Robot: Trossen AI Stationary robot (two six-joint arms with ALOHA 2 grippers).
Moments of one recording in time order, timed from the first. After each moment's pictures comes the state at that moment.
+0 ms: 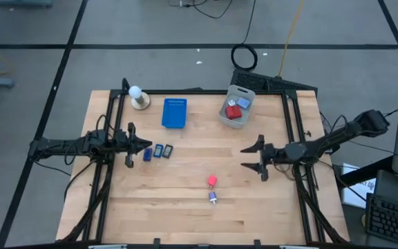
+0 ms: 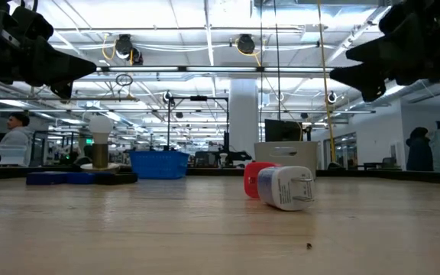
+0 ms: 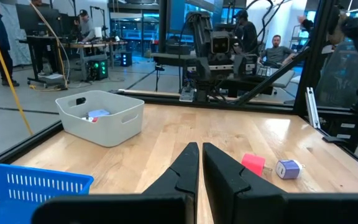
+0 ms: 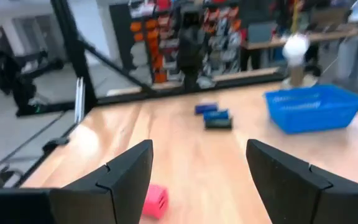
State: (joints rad) left arm 0.00 0.05 0.02 0.06 -0.05 -0.05; right arm 0.31 0.83 0.08 0.71 0.31 0.18
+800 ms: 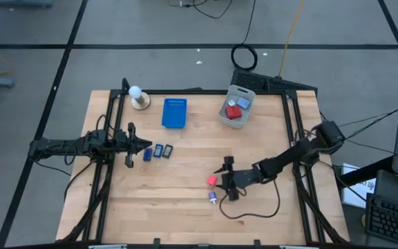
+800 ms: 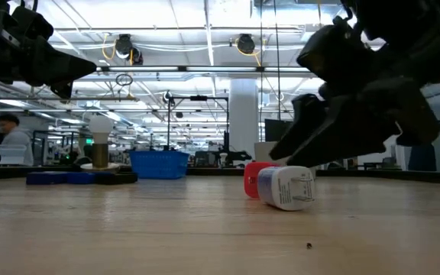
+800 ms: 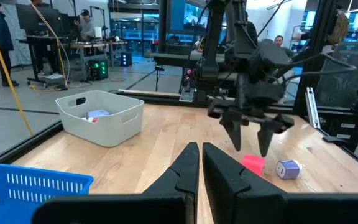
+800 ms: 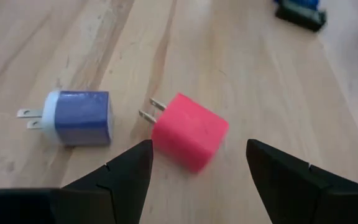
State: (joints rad) left arm 0.00 0.05 0.02 0.06 -0.05 -0.05; right arm 0.39 1.72 0.64 0.45 0.32 0.03
